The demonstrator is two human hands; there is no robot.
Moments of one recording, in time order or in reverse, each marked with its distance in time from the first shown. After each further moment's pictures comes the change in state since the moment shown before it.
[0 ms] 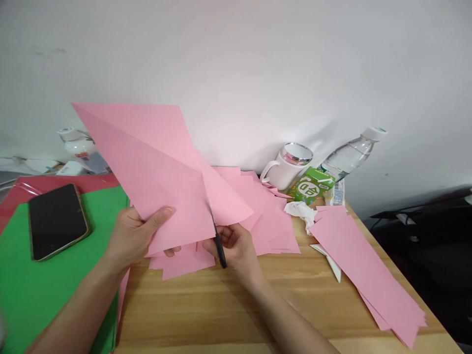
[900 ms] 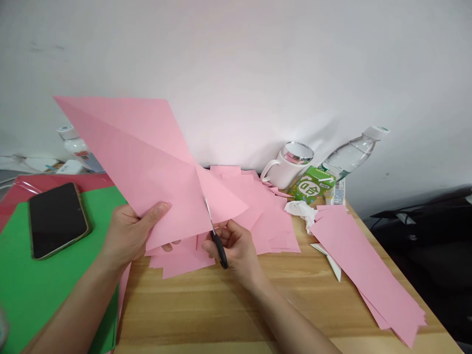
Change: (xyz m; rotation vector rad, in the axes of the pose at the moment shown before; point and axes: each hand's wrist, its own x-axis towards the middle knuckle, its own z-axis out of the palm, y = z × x) left_hand 0.005 -0.014 -0.008 0.028 0.096 0.128; right_hand -0.002 -0.005 0.002 -0.059 -0.039 -0.001
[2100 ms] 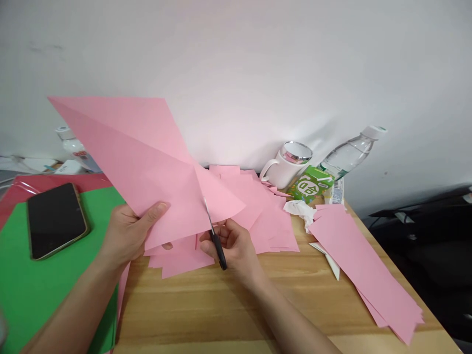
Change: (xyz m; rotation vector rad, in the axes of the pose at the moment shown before) left_hand 0.001 -0.006 0.001 0.006 0.139 -0.038; right_hand 0.000 -0.009 0.001 -0.052 -0.014 0.060
